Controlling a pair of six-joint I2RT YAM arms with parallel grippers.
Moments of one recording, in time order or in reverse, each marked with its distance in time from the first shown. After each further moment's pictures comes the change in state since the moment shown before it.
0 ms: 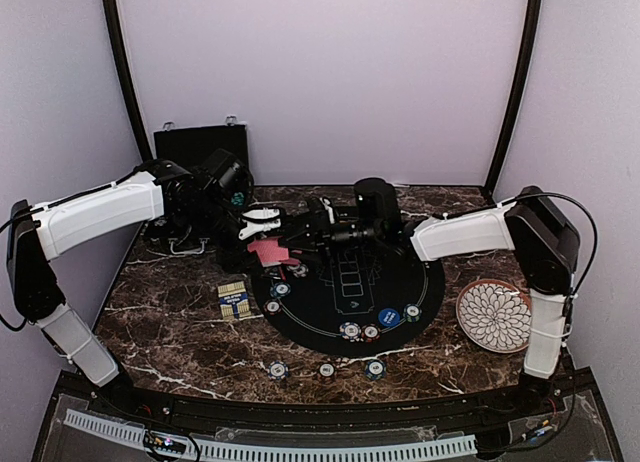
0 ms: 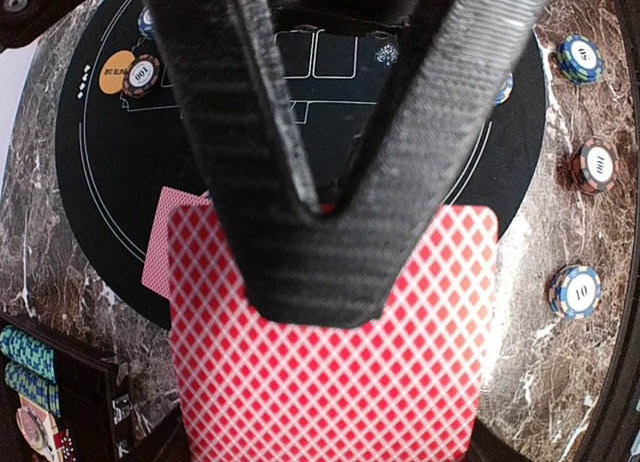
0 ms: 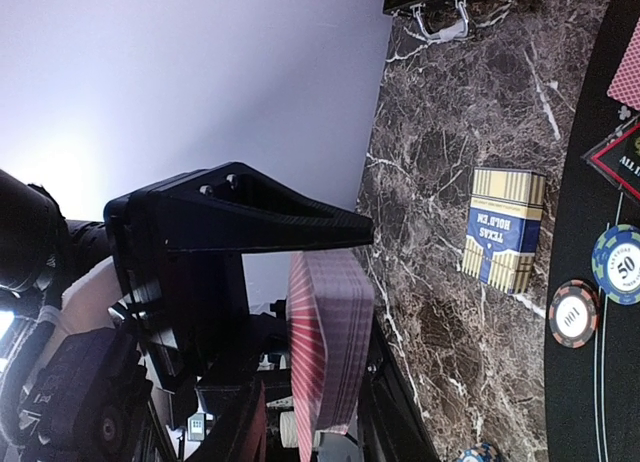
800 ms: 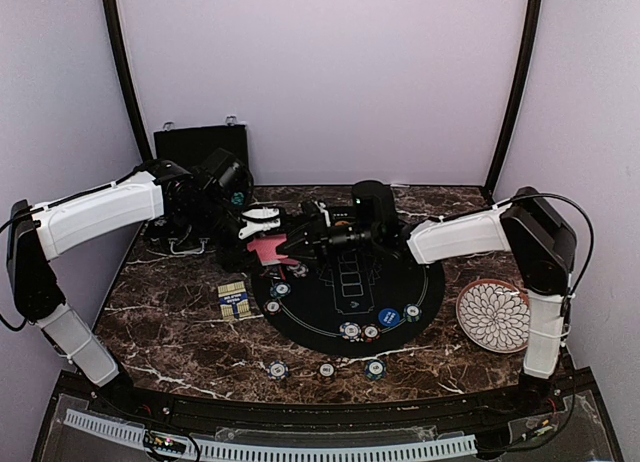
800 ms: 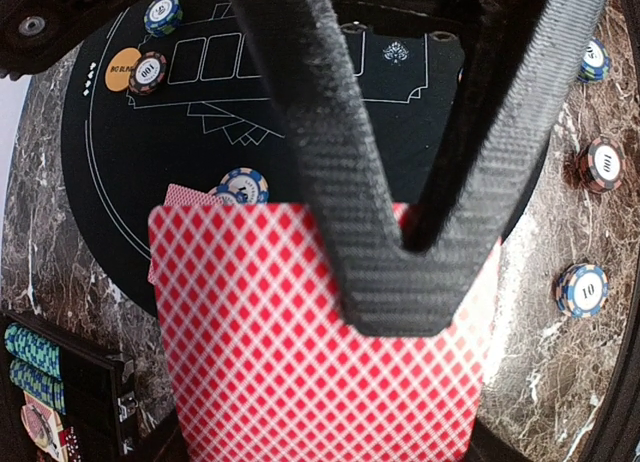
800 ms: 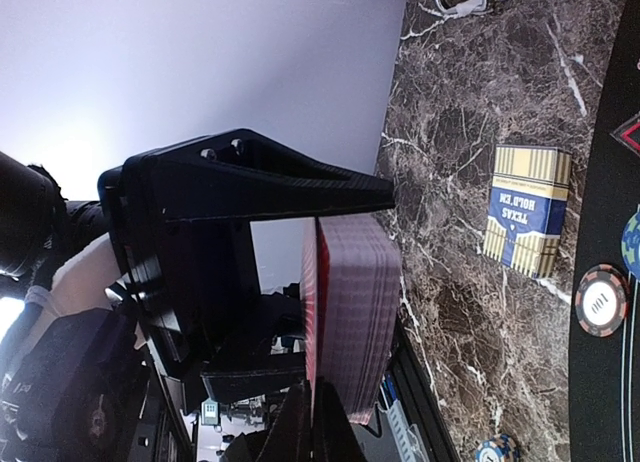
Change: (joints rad) left arm 0.000 0.000 0.000 0.005 -0.014 0.004; right arm 0.014 0.017 0.001 0.049 -0.043 0.046
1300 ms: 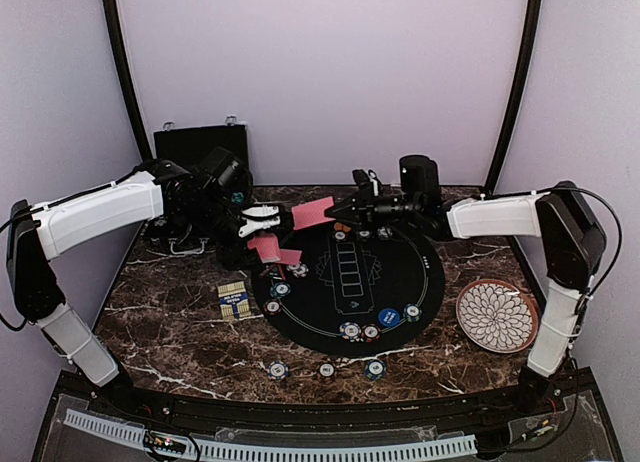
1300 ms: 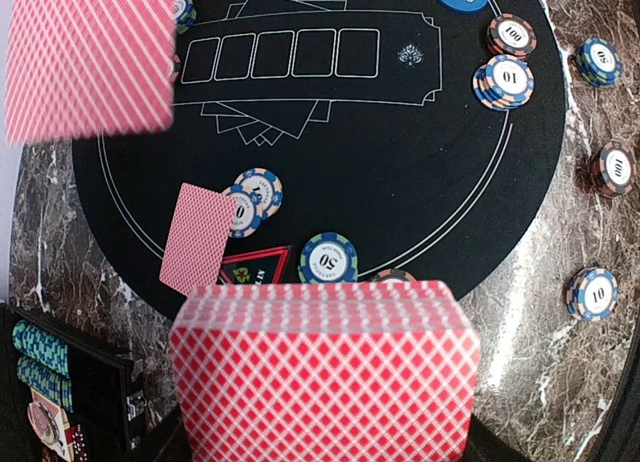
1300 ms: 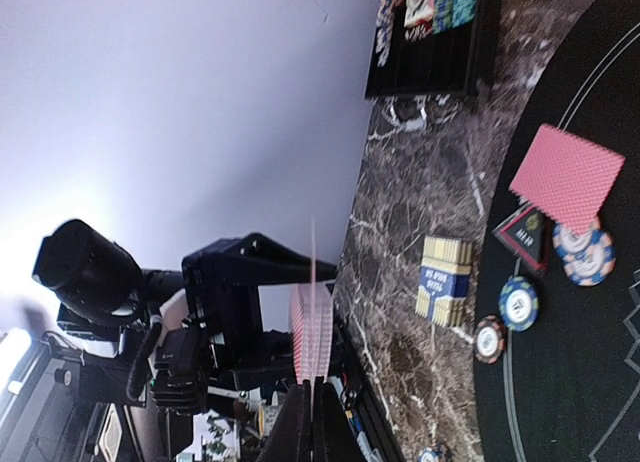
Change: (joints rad) left arm 0.004 0.000 0.000 0.019 -0.013 0.000; right arm -0.216 -0.122 -0.049 -0.118 -0.023 -0.110
